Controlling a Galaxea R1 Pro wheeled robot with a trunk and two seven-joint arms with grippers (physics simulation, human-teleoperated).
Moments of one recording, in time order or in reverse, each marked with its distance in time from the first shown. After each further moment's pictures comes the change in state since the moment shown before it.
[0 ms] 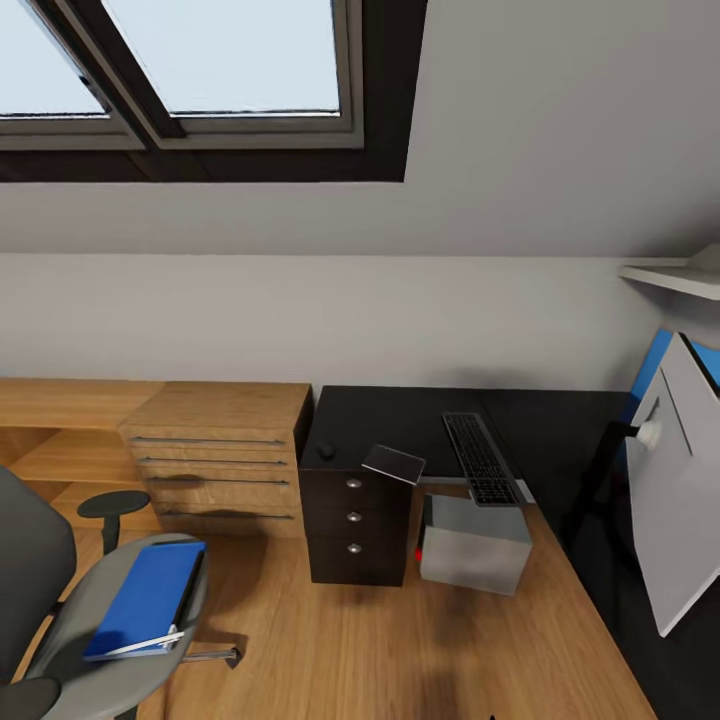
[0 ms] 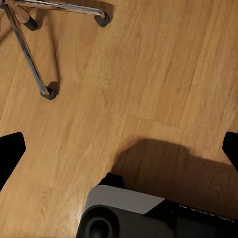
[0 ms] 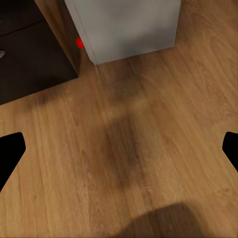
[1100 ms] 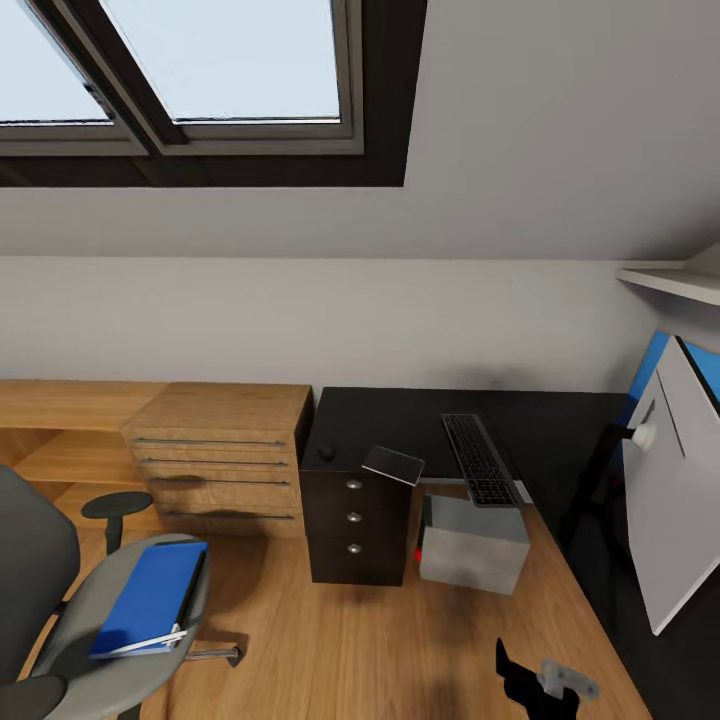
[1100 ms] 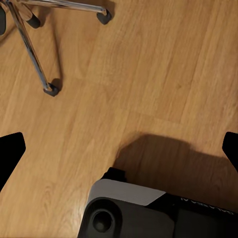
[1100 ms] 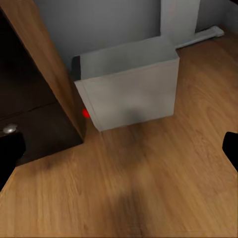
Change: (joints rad) left arm 0.000 -0.003 0.000 0.010 0.000 -0.002 0.000; right arm -0.001 0.004 -0.003 -0.268 -0.006 0.027 -0.007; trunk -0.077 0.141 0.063
